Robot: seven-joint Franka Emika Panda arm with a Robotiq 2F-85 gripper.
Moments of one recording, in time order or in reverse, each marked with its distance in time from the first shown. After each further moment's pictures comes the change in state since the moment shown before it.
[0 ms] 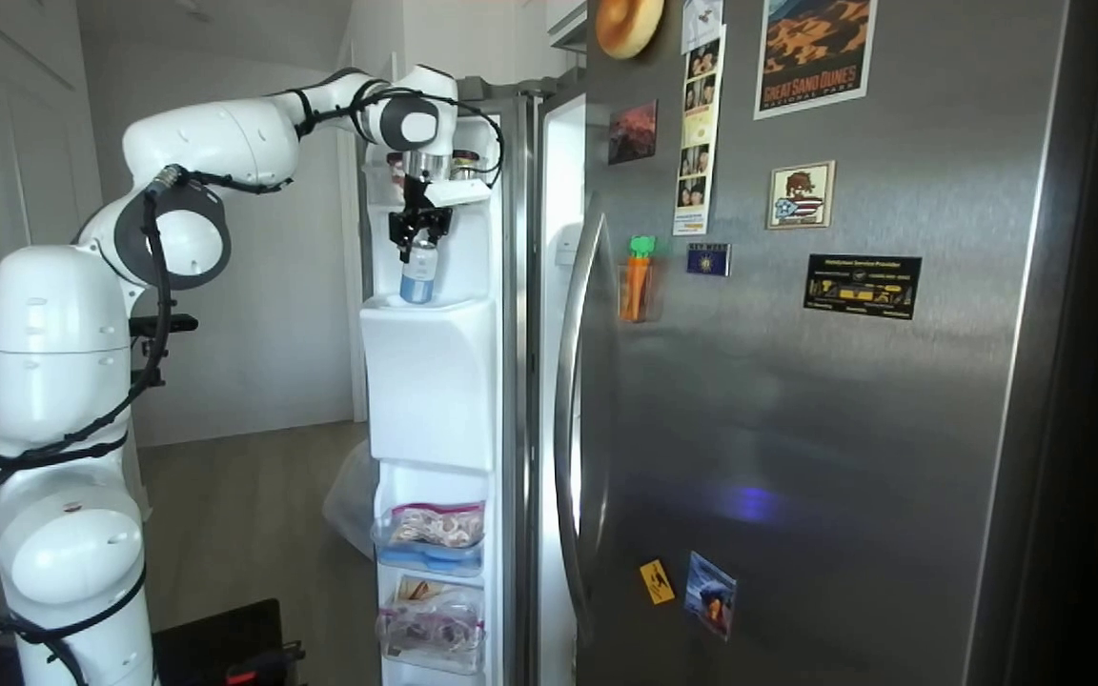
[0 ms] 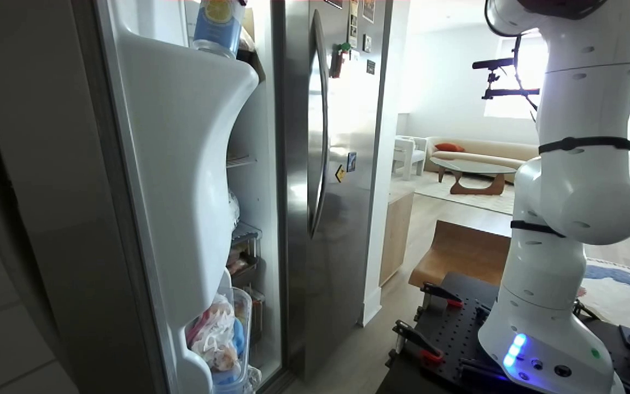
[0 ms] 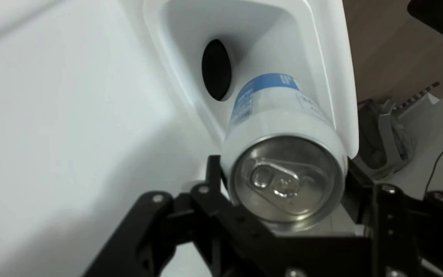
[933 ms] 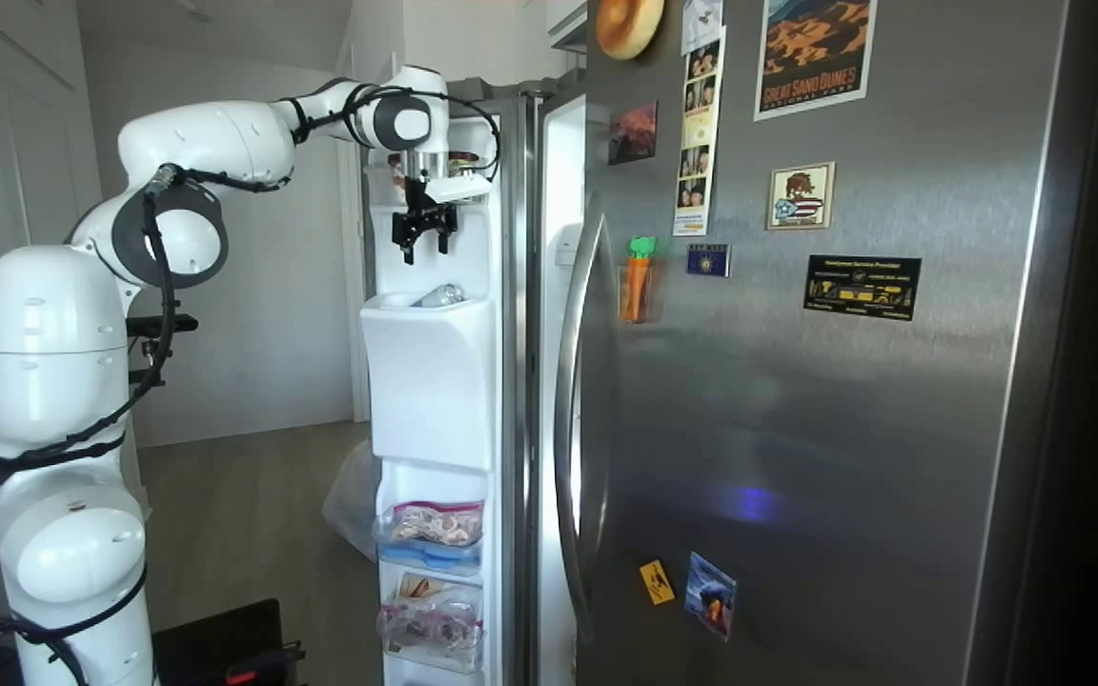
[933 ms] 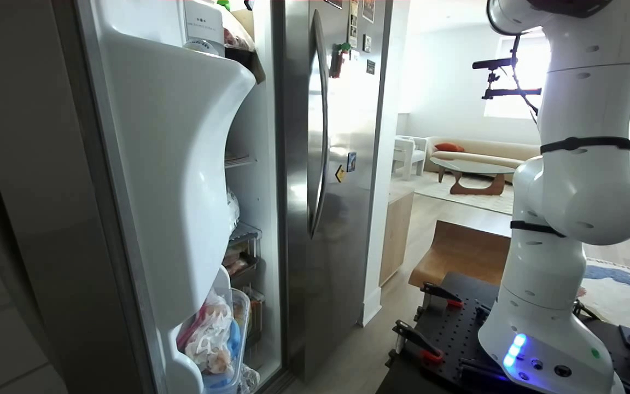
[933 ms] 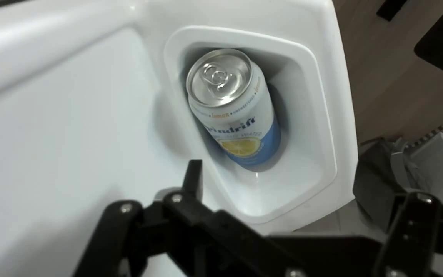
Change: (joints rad) arm 0.030 -0.012 0.005 -0.018 -0.132 0.051 0.000
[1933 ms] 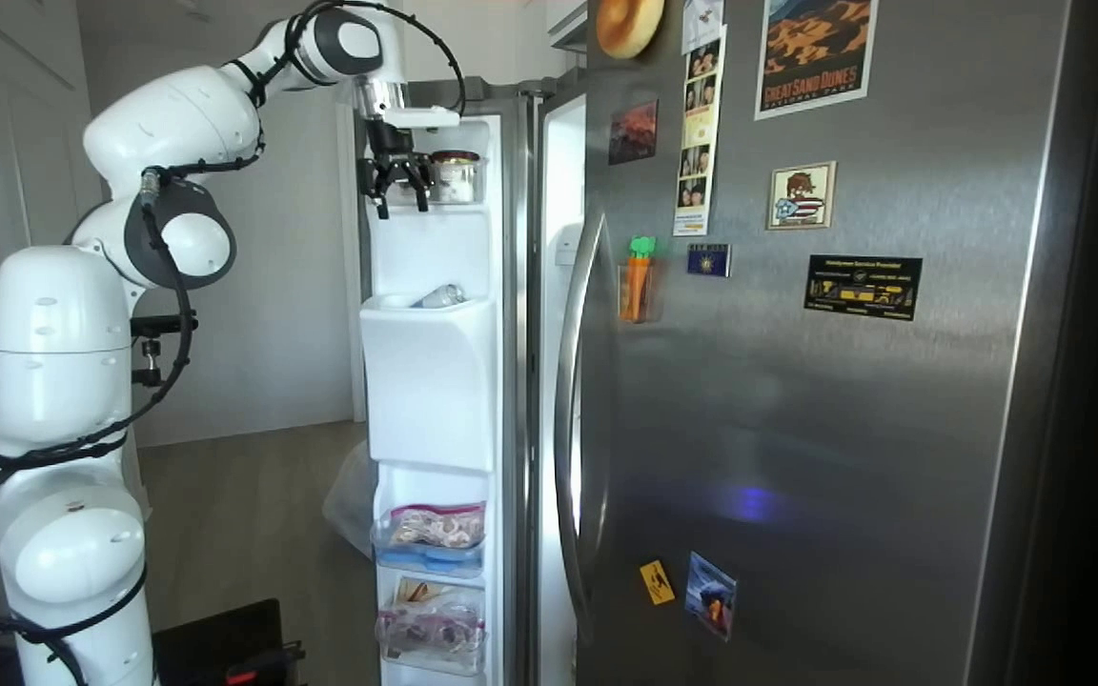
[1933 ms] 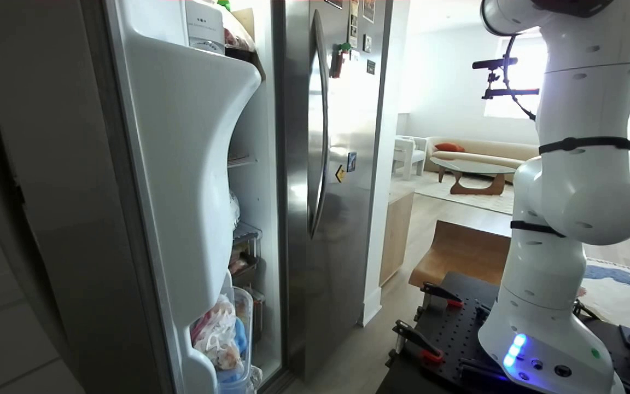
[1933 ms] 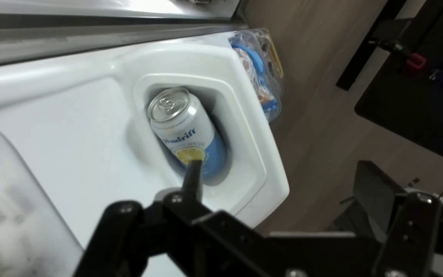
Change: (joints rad) arm -0.008 0.018 0.091 0.342 -0.273 -0.352 0.048
